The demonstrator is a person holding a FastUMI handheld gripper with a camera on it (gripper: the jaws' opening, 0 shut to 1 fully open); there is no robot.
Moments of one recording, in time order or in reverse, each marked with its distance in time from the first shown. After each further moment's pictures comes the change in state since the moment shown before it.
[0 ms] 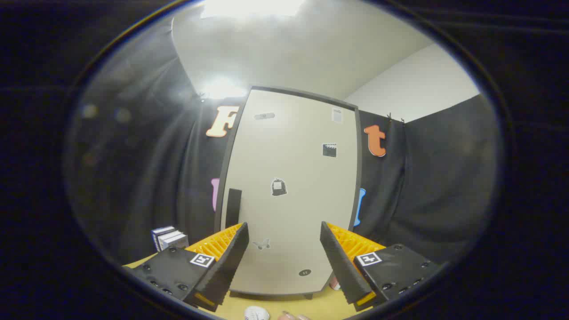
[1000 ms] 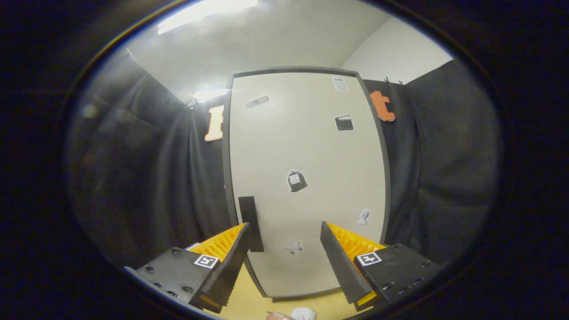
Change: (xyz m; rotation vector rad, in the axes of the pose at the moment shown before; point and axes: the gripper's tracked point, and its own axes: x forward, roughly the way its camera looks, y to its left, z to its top) arm 0.070 0.028 -0.013 0.213 0.122 0.008
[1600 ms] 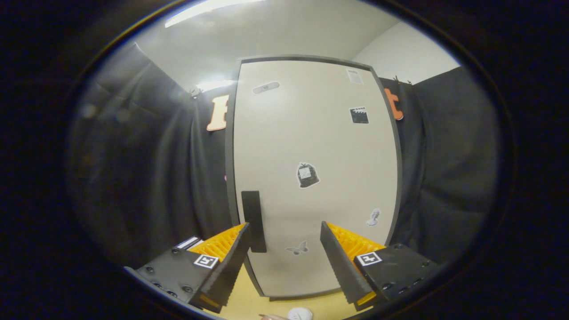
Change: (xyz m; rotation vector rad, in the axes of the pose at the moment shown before) arm 0.029 0.023 -0.013 -0.036 0.037 0.019
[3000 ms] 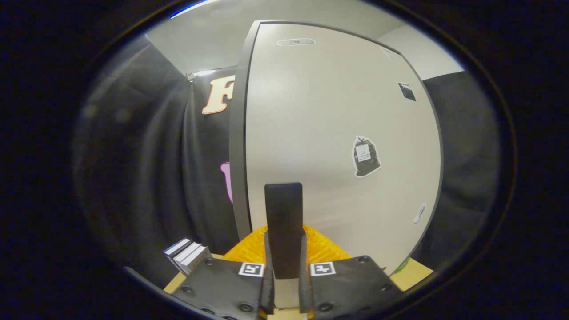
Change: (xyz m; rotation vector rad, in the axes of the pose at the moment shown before) arm 0.091 0.049 -0.036 -0.034 0.051 -0.045
